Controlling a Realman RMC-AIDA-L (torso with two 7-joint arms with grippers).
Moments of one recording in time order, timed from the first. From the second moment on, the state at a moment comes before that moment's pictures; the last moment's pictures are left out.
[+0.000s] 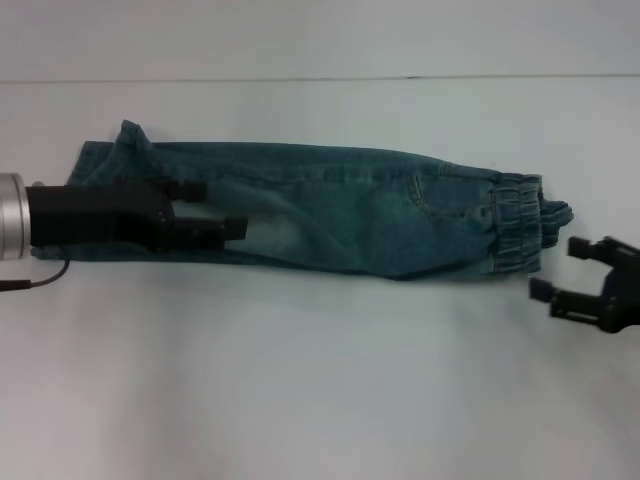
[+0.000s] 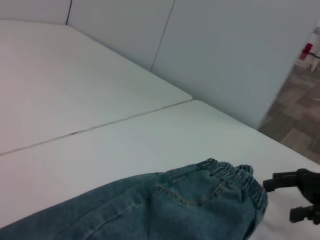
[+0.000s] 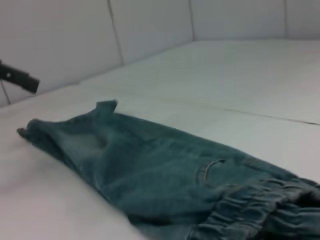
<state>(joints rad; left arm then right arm) -0.49 -2.12 0.76 1.01 2.08 1.56 -1.81 0.34 2.07 -0.50 -0.60 -2.02 -1.41 1.15</state>
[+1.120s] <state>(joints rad) -0.50 -2.16 0.77 0.99 2.06 1.52 -1.73 0.44 2.08 -0.57 -0.53 -2.07 -1.29 1.02</state>
